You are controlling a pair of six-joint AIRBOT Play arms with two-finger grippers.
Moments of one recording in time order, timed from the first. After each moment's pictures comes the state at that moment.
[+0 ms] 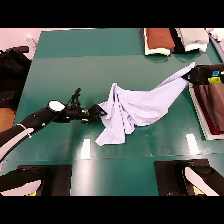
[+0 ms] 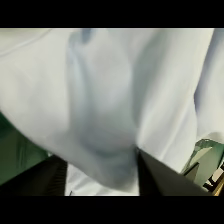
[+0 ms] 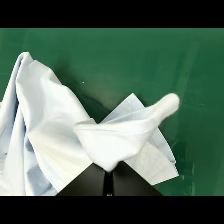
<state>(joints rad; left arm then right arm) -0.45 -1.30 0.72 0.39 -0.67 -1.41 -0.10 -0.89 1.26 -1.17 1.31 1.45</state>
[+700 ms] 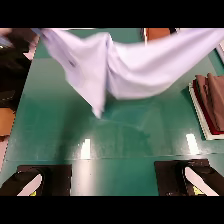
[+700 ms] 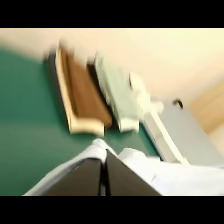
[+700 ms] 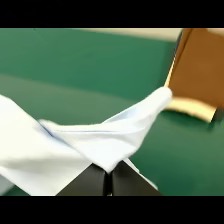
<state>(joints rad) -0.05 -0.86 1.33 0.62 -0.67 -1.35 -0.10 -0.89 1.78 -1.18 1.30 1.43</state>
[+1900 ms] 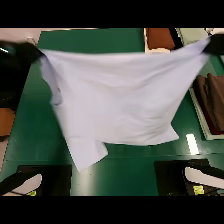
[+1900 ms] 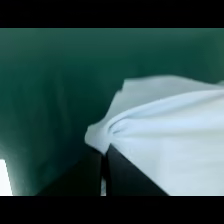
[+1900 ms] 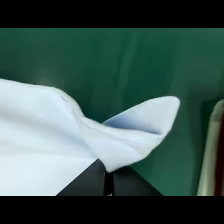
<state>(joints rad) -0.01 -1.16 1.46 1.12 -1.09 -1.39 -0.09 -1.30 1.85 -1.41 1.60 1.47</state>
